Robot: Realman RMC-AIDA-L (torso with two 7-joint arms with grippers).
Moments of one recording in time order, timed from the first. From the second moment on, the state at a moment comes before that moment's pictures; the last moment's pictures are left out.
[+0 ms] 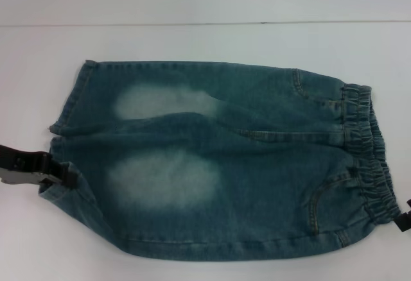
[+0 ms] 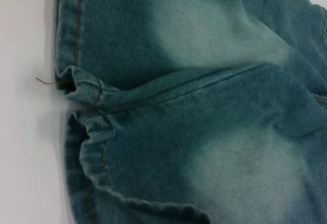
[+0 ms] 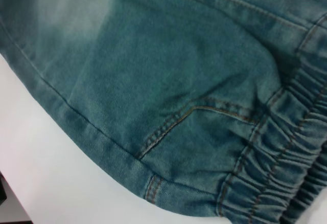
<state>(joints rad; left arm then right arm) -0.65 -2.00 0.51 0.87 2.69 1.75 -2.42 0.65 1.91 -0.64 -0.79 -2.75 -1.83 2.02</state>
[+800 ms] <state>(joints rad) -0.65 -2.00 0.50 0.86 2.69 1.75 -2.42 0.69 1.92 -0.70 -0.75 -2.75 -1.78 2.05</state>
